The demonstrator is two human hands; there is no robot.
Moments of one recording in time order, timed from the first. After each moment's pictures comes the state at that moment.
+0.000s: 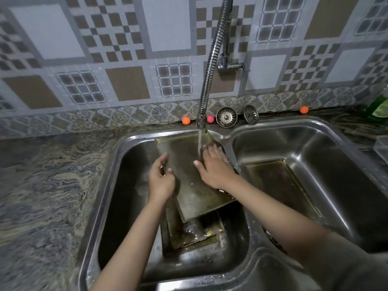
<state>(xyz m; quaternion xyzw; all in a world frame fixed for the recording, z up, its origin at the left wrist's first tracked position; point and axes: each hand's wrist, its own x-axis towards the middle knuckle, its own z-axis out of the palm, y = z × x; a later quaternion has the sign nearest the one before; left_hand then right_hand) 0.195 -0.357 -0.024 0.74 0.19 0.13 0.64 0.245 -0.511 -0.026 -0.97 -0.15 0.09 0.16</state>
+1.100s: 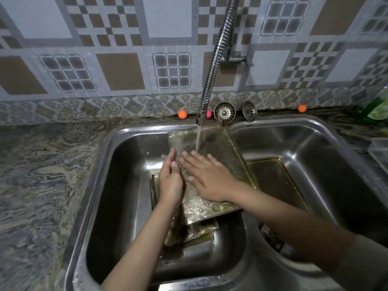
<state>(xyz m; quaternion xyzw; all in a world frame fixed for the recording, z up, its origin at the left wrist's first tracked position) 0.195 -0.388 -0.035 0.65 0.16 0.10 0.73 0.217 -0.519 -0.019 -0.94 -0.33 0.05 0.09</state>
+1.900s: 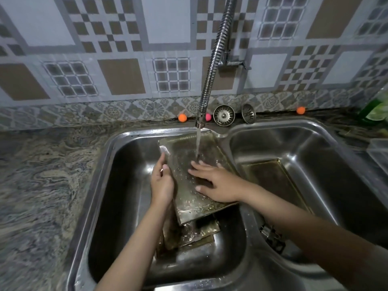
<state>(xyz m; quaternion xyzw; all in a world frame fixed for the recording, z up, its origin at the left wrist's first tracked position) 0.195 -0.369 -0.036 0.68 0.20 0.12 0.69 0.217 -0.541 -0.013 -0.92 -0.31 0.16 0.19</state>
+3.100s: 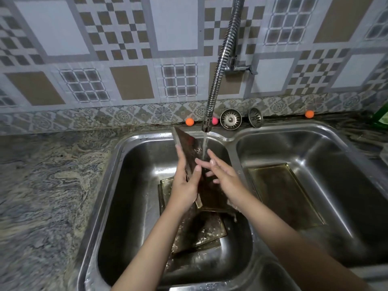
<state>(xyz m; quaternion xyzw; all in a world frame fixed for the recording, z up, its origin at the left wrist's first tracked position) 0.174 -0.391 -0.004 0.72 0.00 0.05 0.69 0.198 -0.518 -0.001 -0.73 -0.08 0.12 0.67</state>
